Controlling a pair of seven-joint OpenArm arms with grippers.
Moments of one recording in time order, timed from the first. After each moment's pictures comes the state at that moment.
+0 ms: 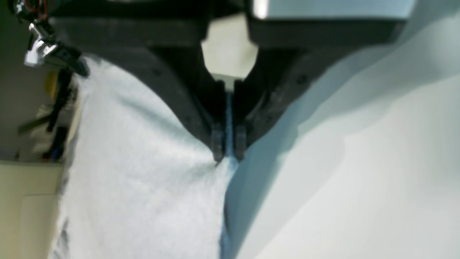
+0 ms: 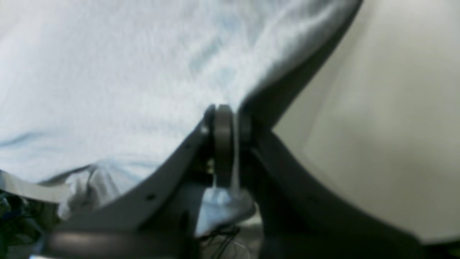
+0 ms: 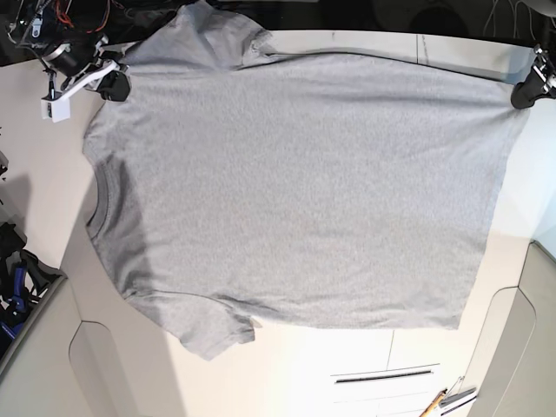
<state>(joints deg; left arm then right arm) 26.4 -34.6 -43.3 59.5 -79.8 -34.8 62.0 -30.5 6.1 31.5 104.8 44.4 23.5 -59.6</state>
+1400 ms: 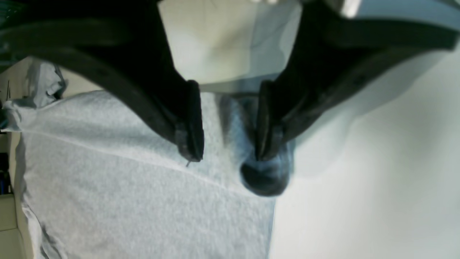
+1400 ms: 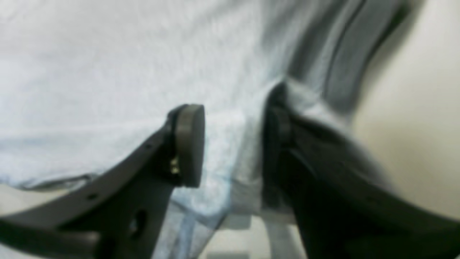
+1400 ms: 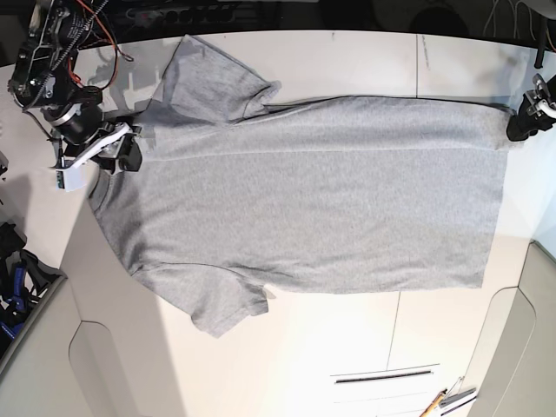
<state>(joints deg) 22.2 -35.0 -38.7 70.4 -67.2 -35.0 52.5 -15.1 7.7 23.6 104.9 34.2 21.2 -56.6</state>
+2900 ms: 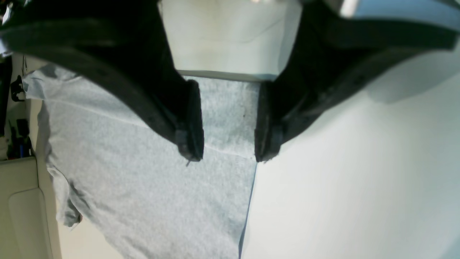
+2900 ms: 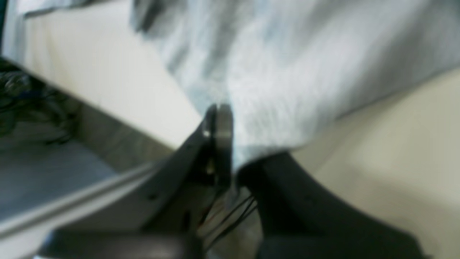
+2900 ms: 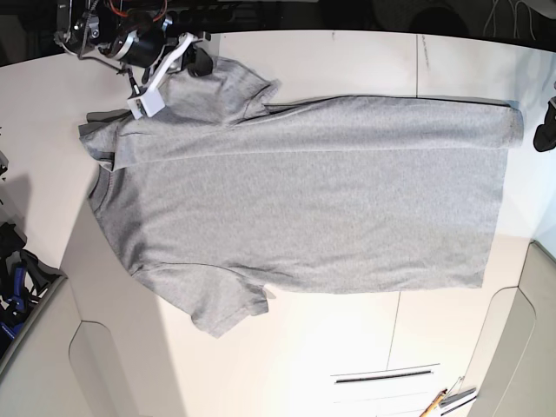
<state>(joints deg) 22.2 -35.1 -47.1 70.8 -72.1 -35.0 56.2 -28.3 4.8 10.1 107.4 40.2 25.2 -66.0</state>
